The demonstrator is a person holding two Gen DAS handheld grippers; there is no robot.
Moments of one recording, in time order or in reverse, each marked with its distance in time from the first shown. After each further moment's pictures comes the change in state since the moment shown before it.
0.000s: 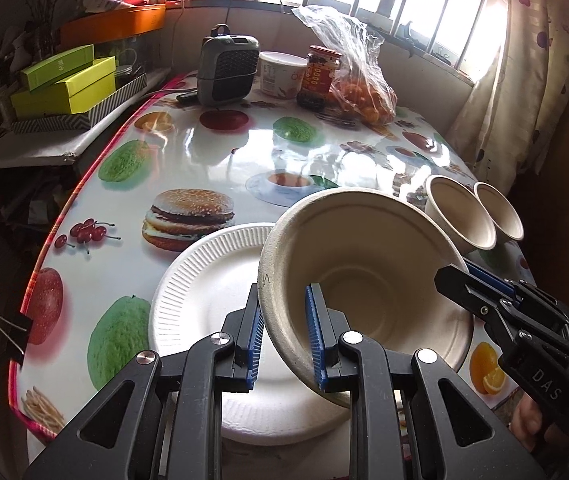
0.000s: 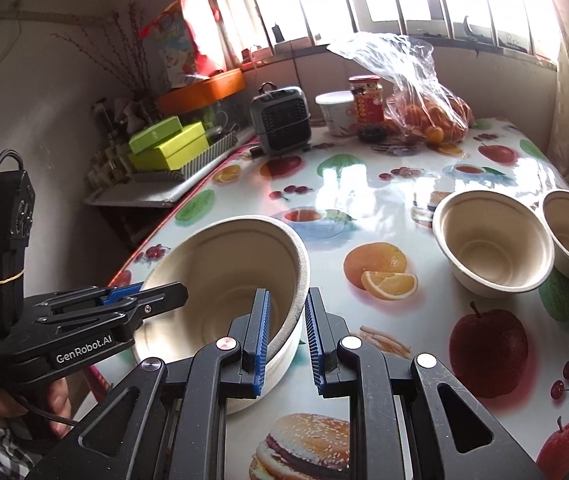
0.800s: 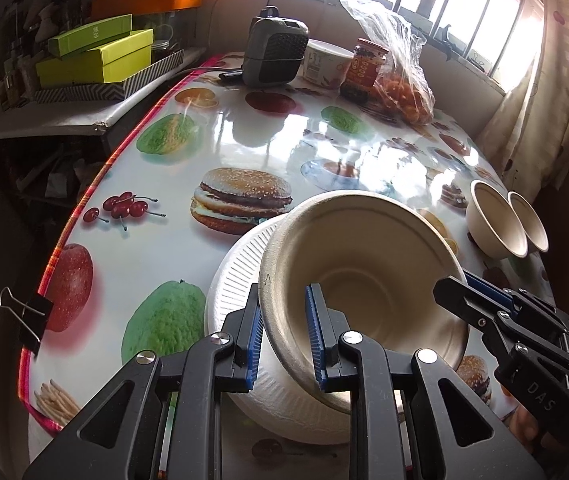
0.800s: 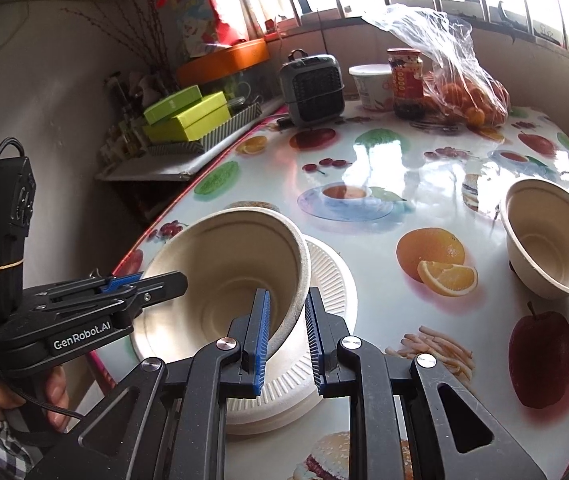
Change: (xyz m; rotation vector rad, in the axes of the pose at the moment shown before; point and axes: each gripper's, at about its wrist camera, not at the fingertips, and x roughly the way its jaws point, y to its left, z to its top) left arm 0.009 0.042 -0.005 -0.074 0.038 0.047; right arm 0.042 0.025 -0.002 -0.029 0.085 0.057
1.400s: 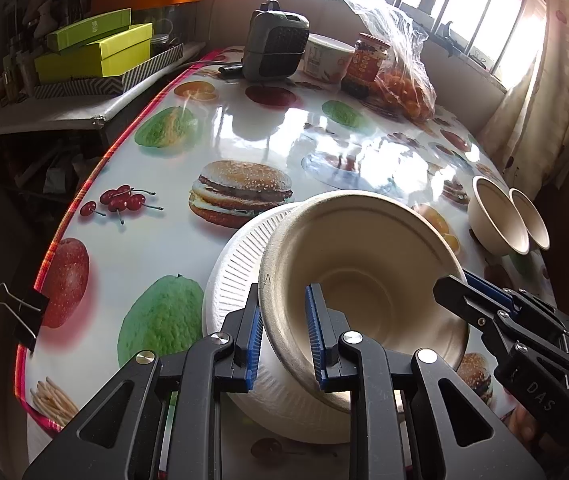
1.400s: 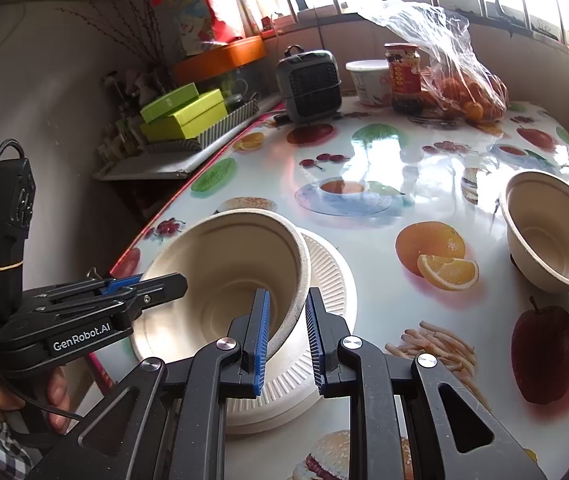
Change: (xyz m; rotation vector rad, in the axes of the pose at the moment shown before) left arm 0.004 0.000 -0.001 -0.002 0.016 0.000; right arm 0.002 -0.002 -0.001 0.009 0.009 -0.002
